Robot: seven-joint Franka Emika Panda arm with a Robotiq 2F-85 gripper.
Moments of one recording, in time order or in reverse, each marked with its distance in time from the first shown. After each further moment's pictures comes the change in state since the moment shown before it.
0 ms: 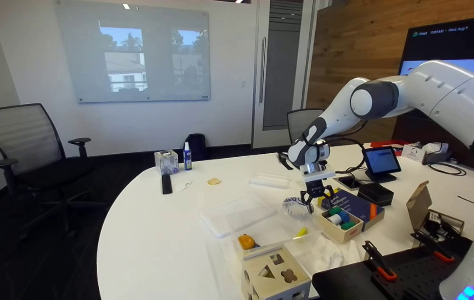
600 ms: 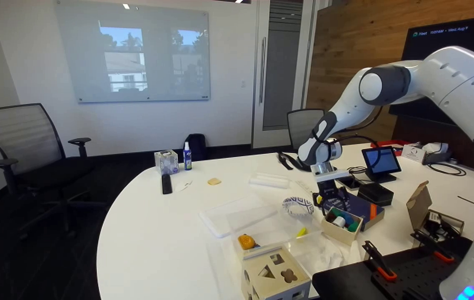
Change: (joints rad) arm -0.036 -0.127 0.000 -0.212 -0.021 0.015 0.003
